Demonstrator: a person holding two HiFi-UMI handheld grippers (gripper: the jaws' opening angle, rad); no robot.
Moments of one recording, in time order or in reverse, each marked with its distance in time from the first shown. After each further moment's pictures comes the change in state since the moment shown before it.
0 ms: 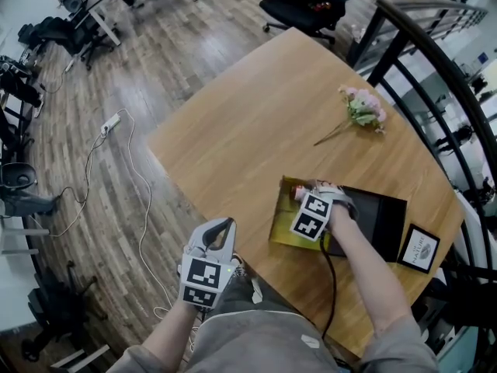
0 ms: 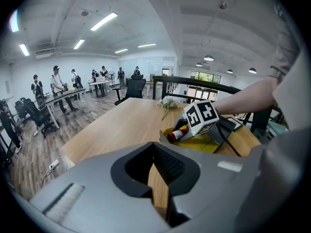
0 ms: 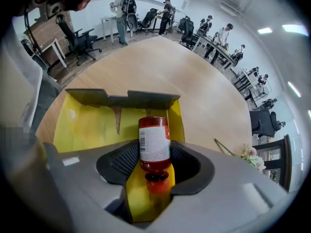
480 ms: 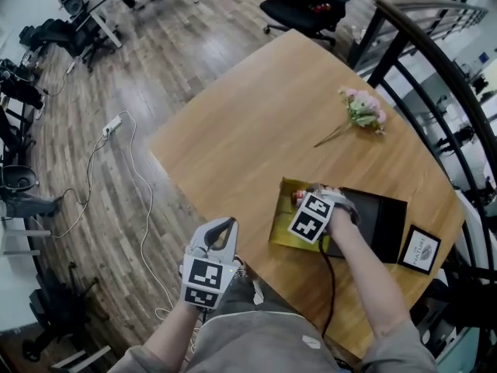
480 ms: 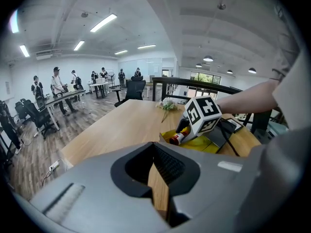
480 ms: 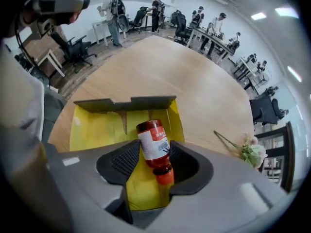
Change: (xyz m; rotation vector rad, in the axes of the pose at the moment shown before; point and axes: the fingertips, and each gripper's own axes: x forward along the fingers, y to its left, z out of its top) left arm 0.003 -0.003 0.008 0.007 -0.014 0.003; right arm -0.018 0.005 -0.001 0.108 0.031 0.060
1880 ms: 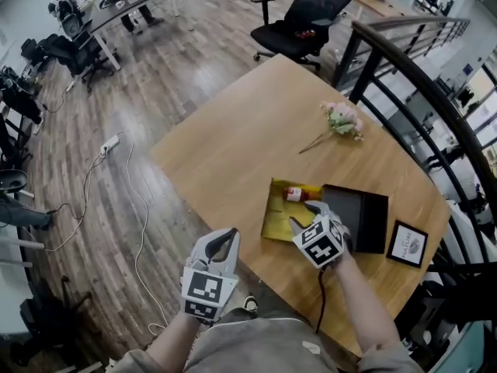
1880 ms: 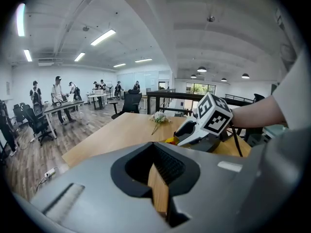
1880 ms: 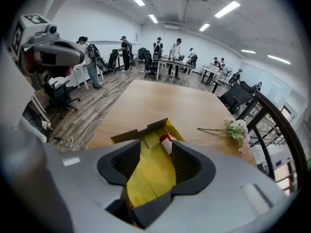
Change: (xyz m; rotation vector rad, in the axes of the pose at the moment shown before) left arm -0.070 -0.055 0.023 0.022 -0.156 -0.021; right arm -0.113 0.044 -0.007 0.360 -0.398 -0.099
